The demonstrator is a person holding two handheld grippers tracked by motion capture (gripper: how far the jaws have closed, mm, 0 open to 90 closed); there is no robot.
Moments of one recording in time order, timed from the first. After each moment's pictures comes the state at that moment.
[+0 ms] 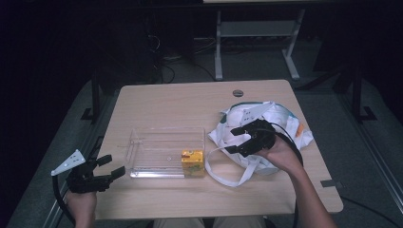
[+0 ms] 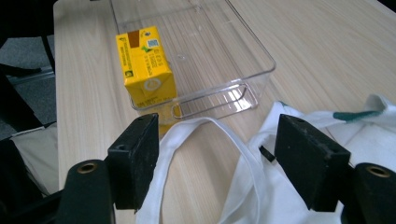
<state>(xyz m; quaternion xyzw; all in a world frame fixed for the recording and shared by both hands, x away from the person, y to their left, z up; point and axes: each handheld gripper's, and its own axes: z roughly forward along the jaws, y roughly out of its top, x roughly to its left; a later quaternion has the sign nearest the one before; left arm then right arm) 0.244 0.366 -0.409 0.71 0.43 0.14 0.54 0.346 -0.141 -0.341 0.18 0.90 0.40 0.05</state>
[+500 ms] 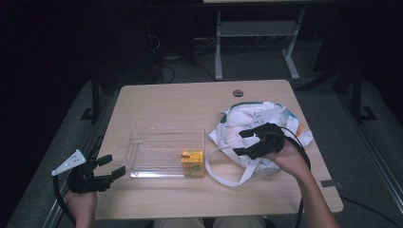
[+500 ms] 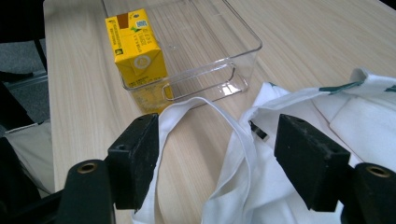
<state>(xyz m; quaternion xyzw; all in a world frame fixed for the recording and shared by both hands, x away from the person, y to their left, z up) 0.245 0.365 -0.410 0.71 0.42 0.14 0.54 0.339 -0.164 -0.350 0.21 0.89 0.40 0.06</state>
